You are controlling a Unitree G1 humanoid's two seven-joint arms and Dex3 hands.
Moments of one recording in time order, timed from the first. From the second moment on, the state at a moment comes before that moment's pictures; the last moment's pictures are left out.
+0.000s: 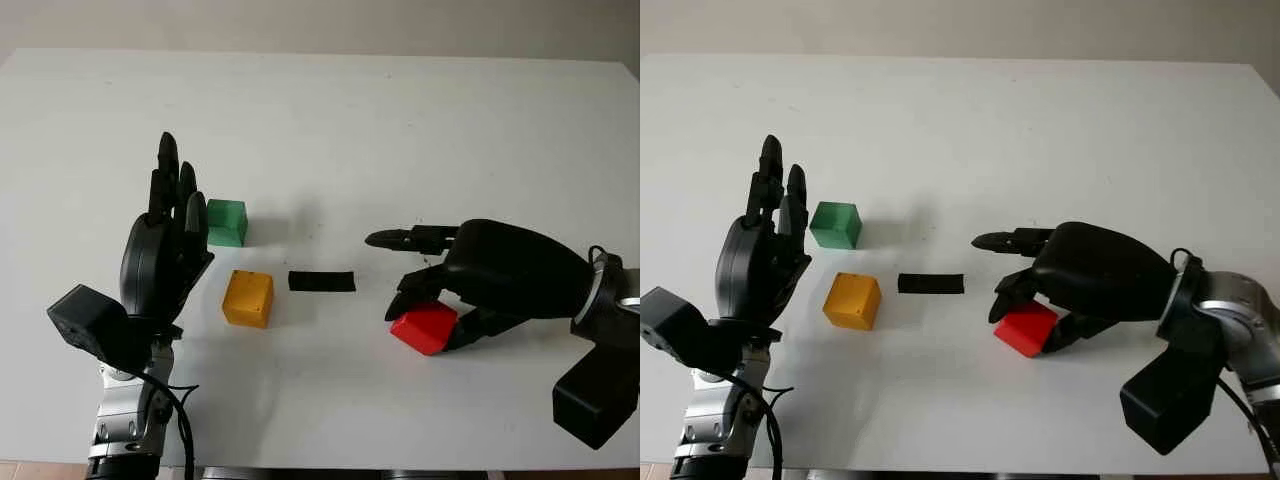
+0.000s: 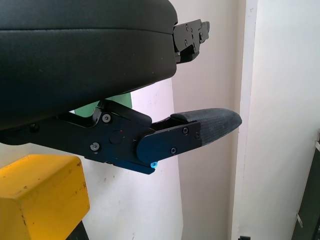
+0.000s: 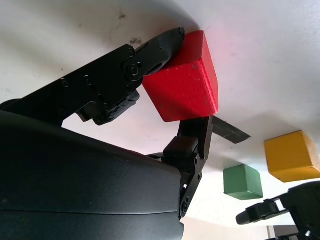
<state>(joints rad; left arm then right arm) -0.15 0.13 0.15 0.04 -0.21 -0.22 -0.21 -0.33 -0.87 0.09 0.08 -0.41 -0.84 0.49</state>
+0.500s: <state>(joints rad) -0.15 0.13 0.15 0.04 -0.21 -0.24 -0.21 -0.73 -0.76 0.20 0.21 -0.43 -0.71 0.57</state>
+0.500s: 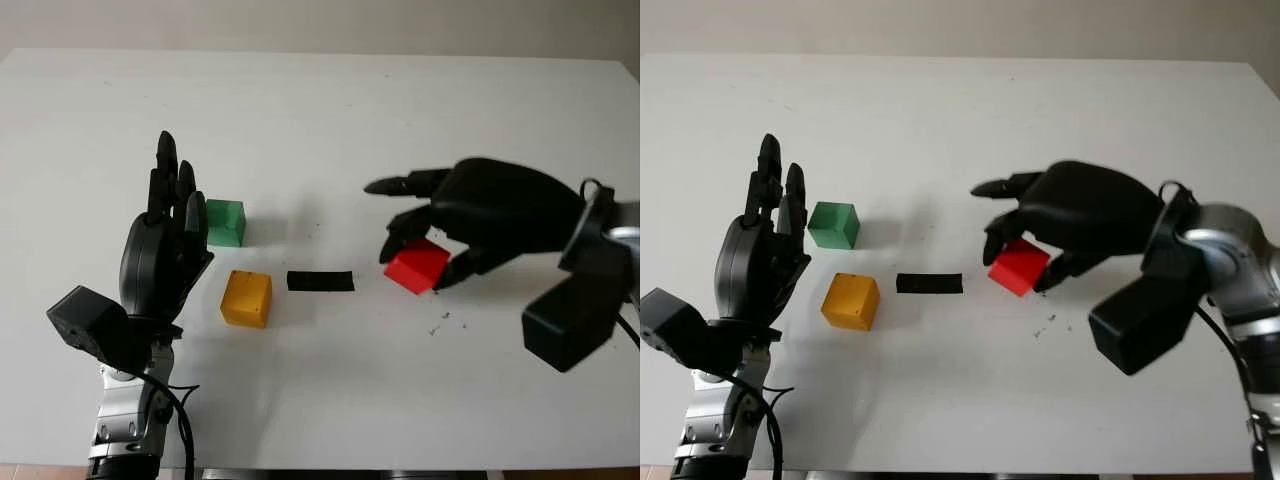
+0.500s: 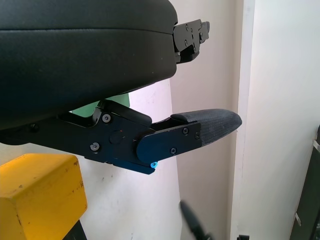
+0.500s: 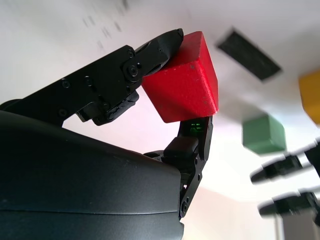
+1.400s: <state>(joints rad) -0.15 0.12 0.14 0.04 -0.20 -0.25 -0.20 -0.94 -0.48 0.39 0.58 -0.42 -0.63 0.68</state>
